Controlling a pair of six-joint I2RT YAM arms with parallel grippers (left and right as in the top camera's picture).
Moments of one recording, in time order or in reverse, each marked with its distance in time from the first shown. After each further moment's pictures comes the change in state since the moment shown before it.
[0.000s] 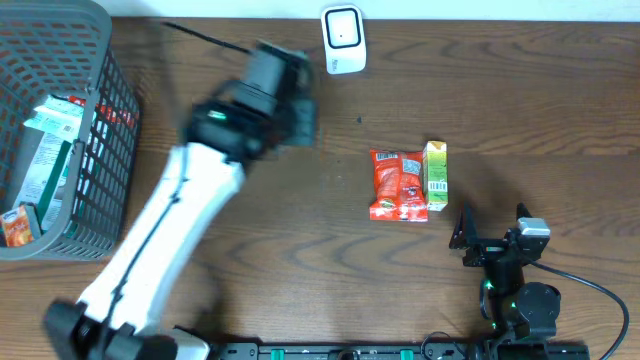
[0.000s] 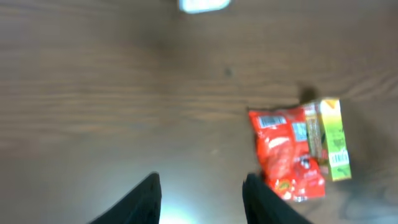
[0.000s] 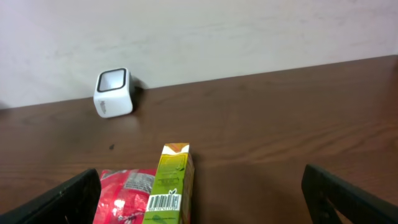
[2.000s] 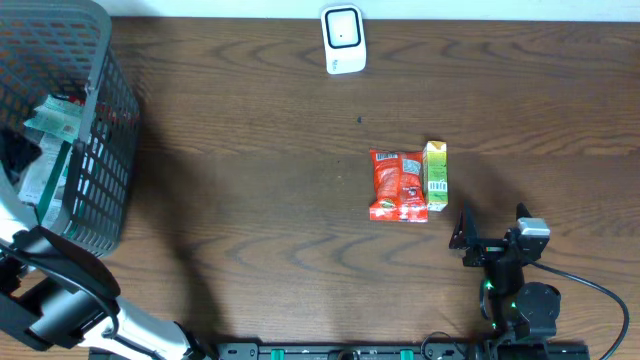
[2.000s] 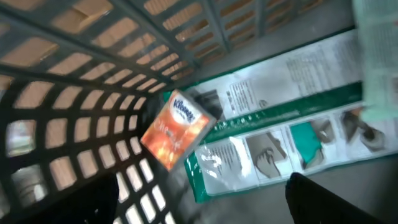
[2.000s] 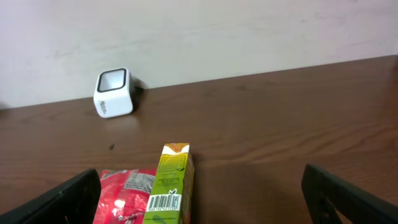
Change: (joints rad) left arm 1.108 0.298 0.124 -0.137 -0.372 0.046; right arm 0.000 0.000 0.000 0.000 0.000 0.000
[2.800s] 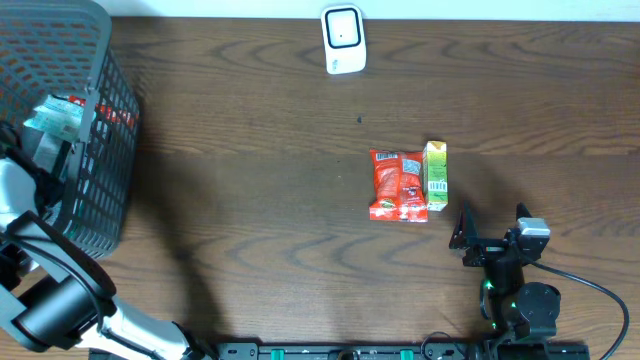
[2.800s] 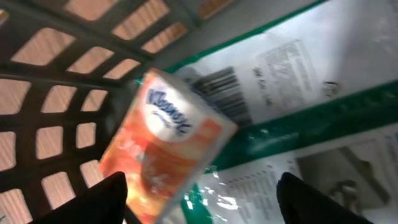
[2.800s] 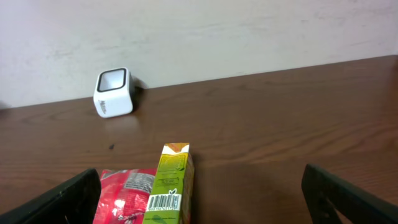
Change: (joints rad) left arm 0.045 0.008 -0.393 0.392 -0.014 0.099; right arm 0.000 0.000 0.000 0.000 0.000 0.000
